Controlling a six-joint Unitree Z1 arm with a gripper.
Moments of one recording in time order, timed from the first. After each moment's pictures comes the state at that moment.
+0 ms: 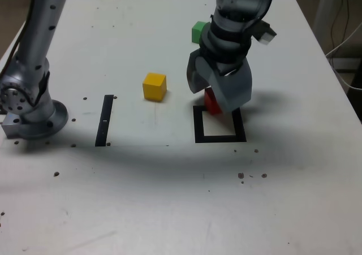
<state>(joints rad) -0.01 2.10 -1.52 1.15 0.24 0.88</state>
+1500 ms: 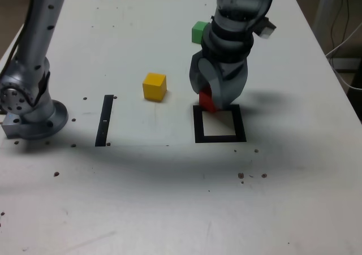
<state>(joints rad) -0.02 2.08 -1.52 1.14 0.24 0.76</state>
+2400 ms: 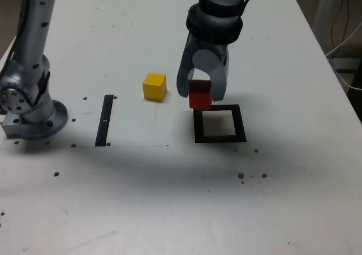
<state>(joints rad) -0.03 2.02 -1.60 1.36 0.03 0.12</state>
